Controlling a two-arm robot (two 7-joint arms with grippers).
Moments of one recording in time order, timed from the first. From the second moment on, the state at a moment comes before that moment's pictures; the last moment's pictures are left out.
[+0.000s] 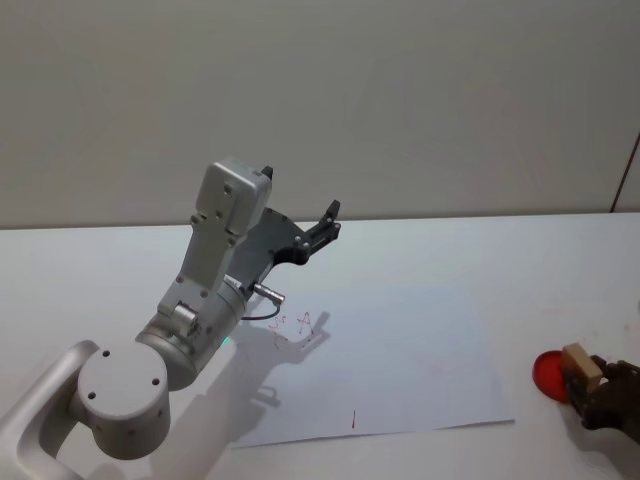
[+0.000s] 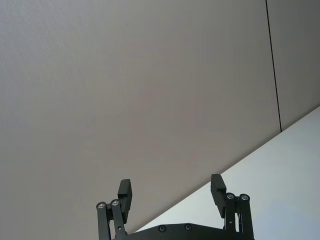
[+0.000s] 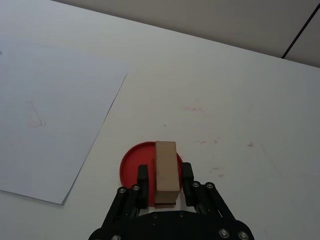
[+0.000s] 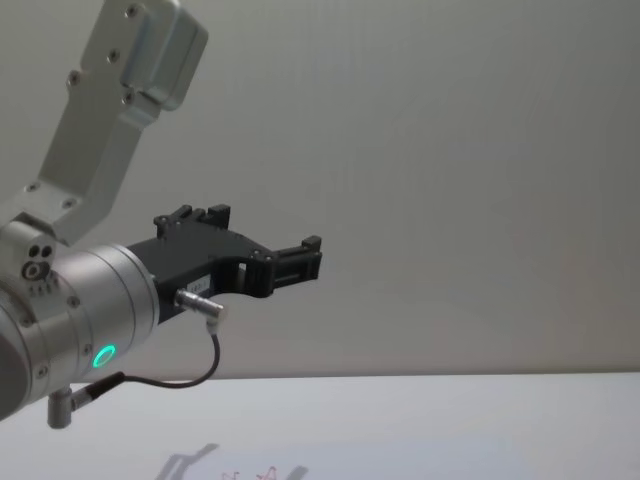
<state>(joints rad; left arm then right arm) -0.24 0.38 0.45 -1.63 -0.20 0.01 -0.01 -0.18 0.49 -0.18 -1.80 0.27 0.41 0.09</state>
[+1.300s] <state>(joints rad) -0.24 0.38 0.45 -1.63 -0.20 0.01 -0.01 -0.19 0.49 -0.18 -1.81 0.25 0.41 0.08</state>
